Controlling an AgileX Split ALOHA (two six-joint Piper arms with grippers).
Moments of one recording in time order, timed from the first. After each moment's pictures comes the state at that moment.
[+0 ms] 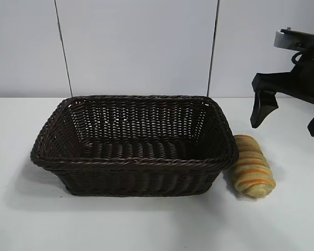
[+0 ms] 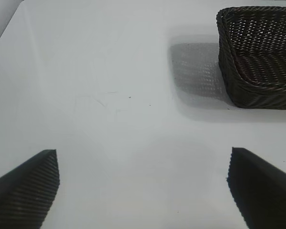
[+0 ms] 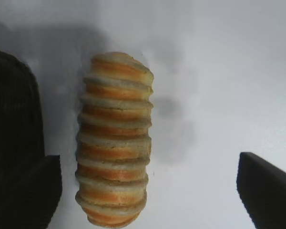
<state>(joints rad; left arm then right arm) 0.03 -0.02 -0.48 -0.06 1.12 0.08 0.11 1.80 -1.04 0.14 0.58 0.06</state>
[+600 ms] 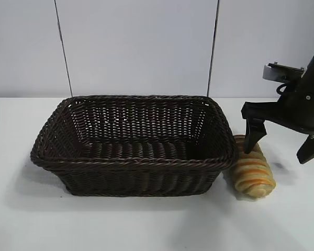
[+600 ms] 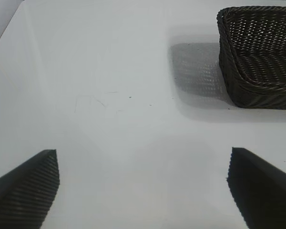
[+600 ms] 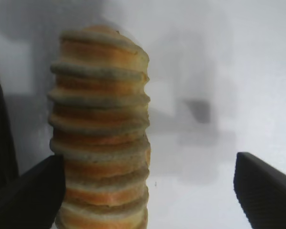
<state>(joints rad) 0.03 -0.02 -0.48 -0.06 1.12 0.08 0.11 1.83 -1.04 0.19 0.53 0.06</state>
